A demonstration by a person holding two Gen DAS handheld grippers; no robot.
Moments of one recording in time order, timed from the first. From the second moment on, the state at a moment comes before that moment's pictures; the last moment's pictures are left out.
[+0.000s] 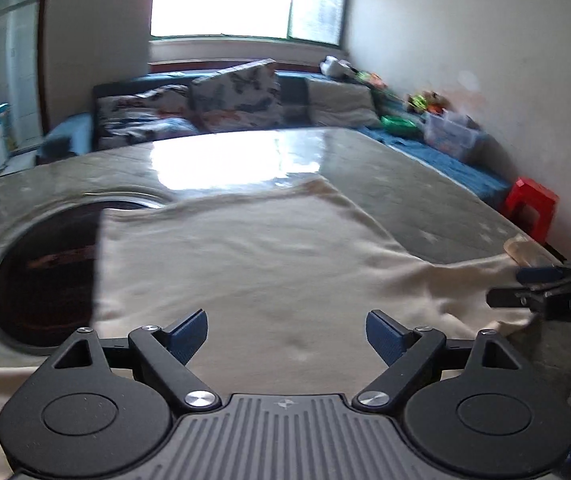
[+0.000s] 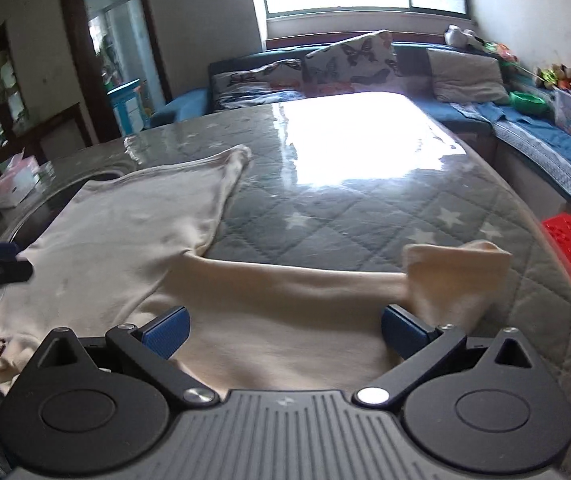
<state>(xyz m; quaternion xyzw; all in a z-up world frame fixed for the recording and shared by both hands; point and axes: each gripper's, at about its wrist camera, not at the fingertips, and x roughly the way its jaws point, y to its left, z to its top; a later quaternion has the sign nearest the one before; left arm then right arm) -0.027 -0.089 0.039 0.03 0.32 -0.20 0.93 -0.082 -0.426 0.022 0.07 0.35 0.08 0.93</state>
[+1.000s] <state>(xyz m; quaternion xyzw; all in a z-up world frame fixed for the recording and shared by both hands) -0.030 -0.195 0.020 0.12 0.34 -0.30 0.88 -0.068 -0.487 0.009 0.05 0.37 -0.08 0.93</state>
